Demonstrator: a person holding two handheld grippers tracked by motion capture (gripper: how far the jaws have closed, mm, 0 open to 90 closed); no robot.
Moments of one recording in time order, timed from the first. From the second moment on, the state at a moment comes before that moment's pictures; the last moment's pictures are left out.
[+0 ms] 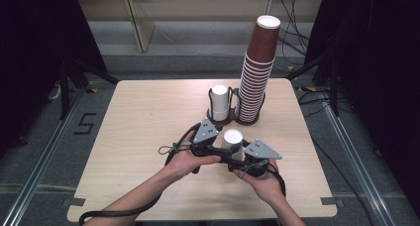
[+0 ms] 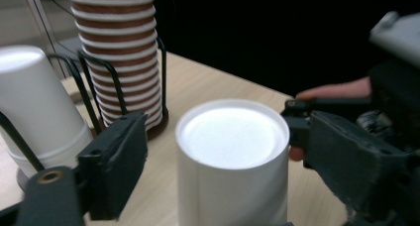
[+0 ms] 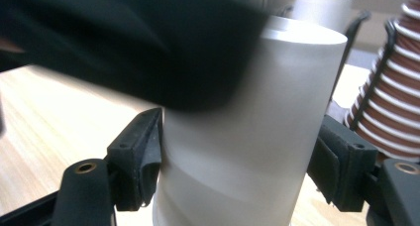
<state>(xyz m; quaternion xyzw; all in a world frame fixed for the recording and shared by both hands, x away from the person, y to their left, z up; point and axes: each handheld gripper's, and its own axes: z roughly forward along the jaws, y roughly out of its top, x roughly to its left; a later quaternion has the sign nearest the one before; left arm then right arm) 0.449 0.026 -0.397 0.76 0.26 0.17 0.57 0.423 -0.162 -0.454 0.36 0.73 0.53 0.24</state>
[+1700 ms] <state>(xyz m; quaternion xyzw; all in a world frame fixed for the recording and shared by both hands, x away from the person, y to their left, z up) 0.433 0.022 -0.462 0.79 0.19 0.19 0.56 0.435 -0.194 -0.462 0.55 0.56 0.62 -0.01</state>
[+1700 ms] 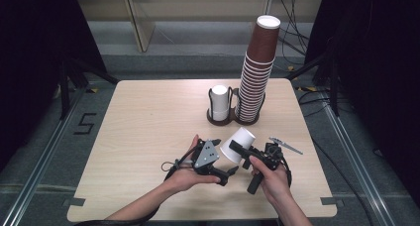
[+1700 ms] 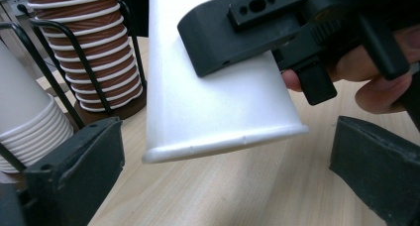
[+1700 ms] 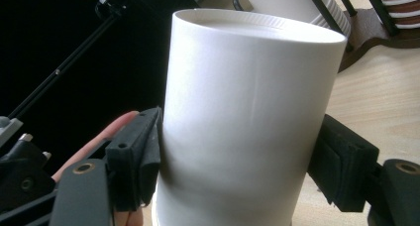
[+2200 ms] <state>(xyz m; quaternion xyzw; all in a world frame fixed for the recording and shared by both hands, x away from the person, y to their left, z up) 0.438 0.011 -0.467 0.79 0.20 0.18 0.55 0.433 -0.191 -0.460 0.54 0.56 0.63 -0.02</state>
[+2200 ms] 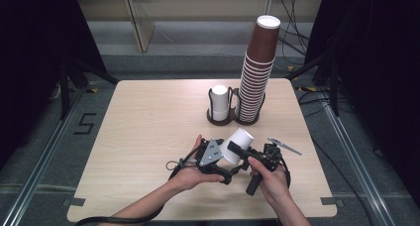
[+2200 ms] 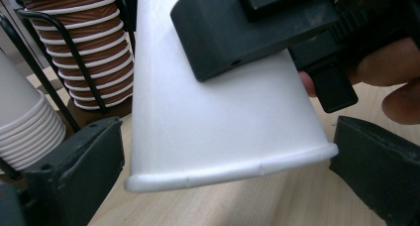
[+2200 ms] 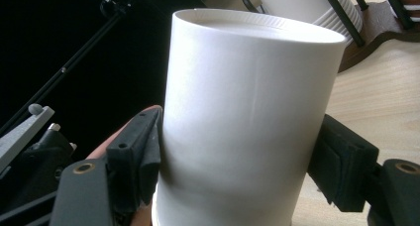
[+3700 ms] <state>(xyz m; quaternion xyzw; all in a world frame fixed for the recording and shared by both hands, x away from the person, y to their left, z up) 0.437 0.014 -0.466 0.78 0.22 0.17 0.56 0.432 -0.190 -0.455 0.53 0.58 0.61 -0.01</state>
